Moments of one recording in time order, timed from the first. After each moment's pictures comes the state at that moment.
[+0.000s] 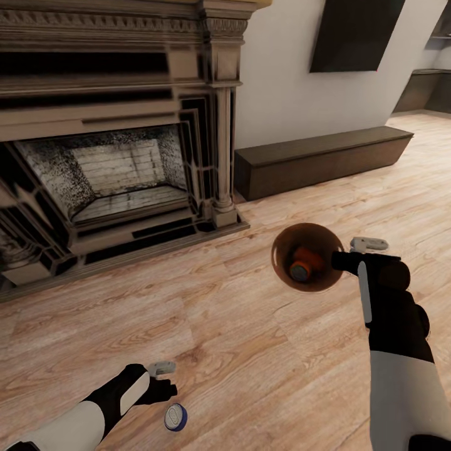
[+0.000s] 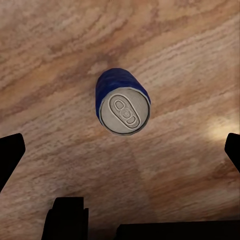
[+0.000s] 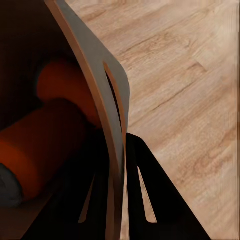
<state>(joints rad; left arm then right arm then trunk) -0.66 0.08 -0.59 -0.38 0.77 0.56 0.11 -0.78 -0.05 -0.23 -1.48 0.16 1.05 0.04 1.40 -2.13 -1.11</state>
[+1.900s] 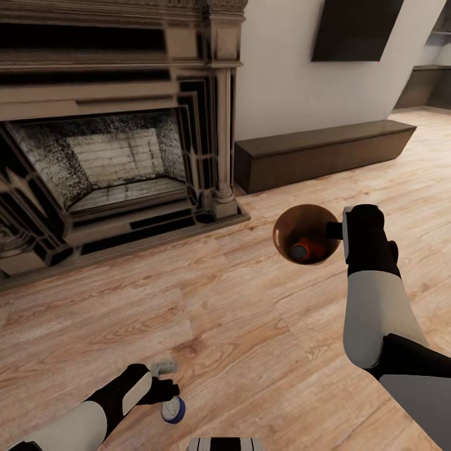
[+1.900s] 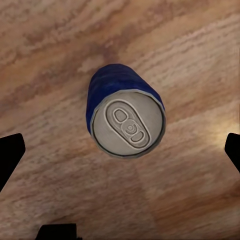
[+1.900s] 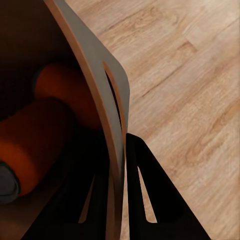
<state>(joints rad) -0.66 0.07 -0.59 -0.38 0.77 0.56 0.11 -1.20 0.02 -0.38 -1.00 0.48 1.05 0.04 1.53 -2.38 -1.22</state>
